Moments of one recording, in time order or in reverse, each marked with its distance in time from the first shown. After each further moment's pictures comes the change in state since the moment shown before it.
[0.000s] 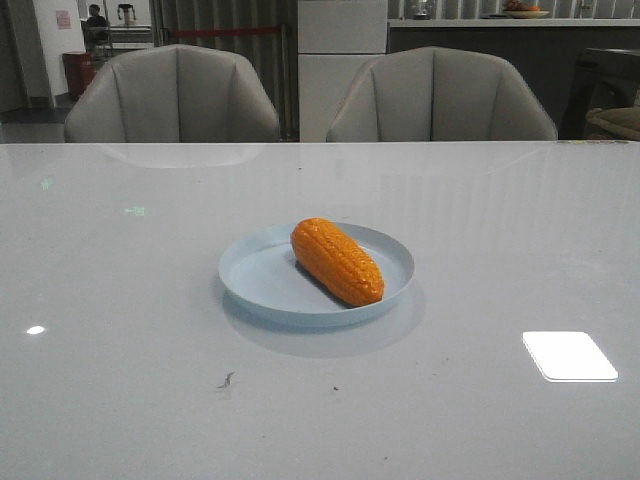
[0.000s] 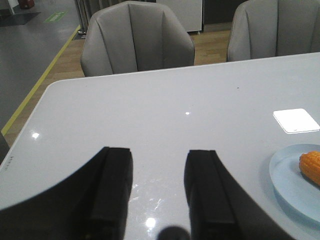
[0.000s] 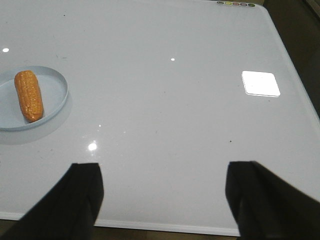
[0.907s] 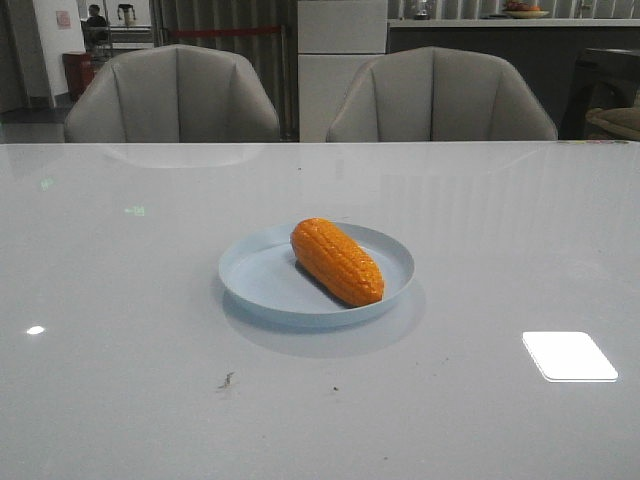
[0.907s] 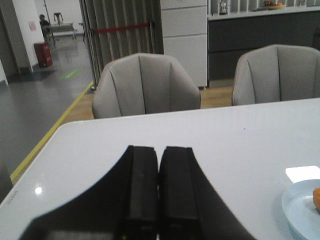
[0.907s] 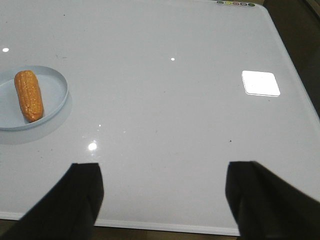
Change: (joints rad) left arm 0.000 -0.239 0.321 0.002 -0.344 0.000; right arm 0.000 0.000 0.000 0.000 0.000 0.000
